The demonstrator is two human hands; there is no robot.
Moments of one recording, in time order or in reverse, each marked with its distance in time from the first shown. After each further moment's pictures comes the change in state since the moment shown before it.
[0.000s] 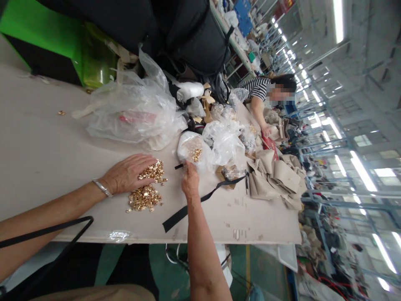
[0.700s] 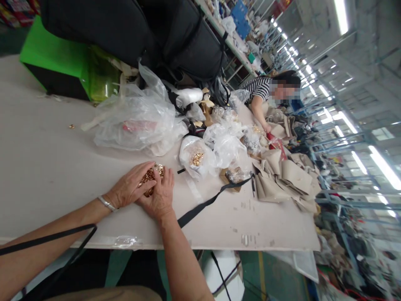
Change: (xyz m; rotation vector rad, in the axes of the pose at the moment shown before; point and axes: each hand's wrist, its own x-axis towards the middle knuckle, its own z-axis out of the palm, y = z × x) left_hand -0.016 0.022 0.006 -0.194 0.184 -0.201; right_hand -0.053 -0.098 0.060 -0.094 -0.151 -0.126
